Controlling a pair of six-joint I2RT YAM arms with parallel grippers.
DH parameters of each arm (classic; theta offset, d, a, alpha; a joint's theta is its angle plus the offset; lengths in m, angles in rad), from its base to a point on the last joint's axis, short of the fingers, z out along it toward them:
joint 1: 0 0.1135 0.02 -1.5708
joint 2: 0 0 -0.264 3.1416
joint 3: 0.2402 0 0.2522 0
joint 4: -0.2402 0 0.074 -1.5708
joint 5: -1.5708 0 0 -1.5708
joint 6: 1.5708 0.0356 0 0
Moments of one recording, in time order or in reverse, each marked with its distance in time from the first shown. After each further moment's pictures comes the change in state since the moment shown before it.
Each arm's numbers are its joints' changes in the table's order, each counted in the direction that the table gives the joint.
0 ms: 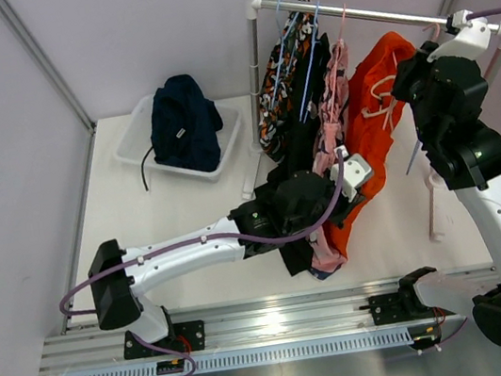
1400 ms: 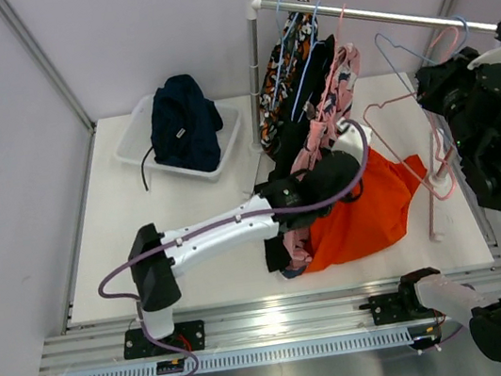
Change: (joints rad) left arm -0.011 0.248 0.303 -0.241 0.463 -0.158; right arm -0.134 -0.072 0.094 -0.207 0.175 0.138
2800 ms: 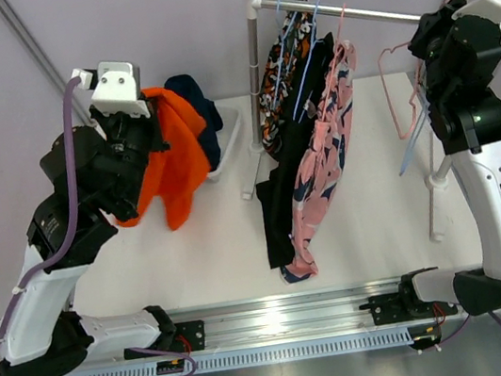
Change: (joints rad) left arm 0.309 -0.690 0.164 -0.317 0.235 0.352; right arm -0.039 0.238 0.100 0.326 -0.126 -0.112
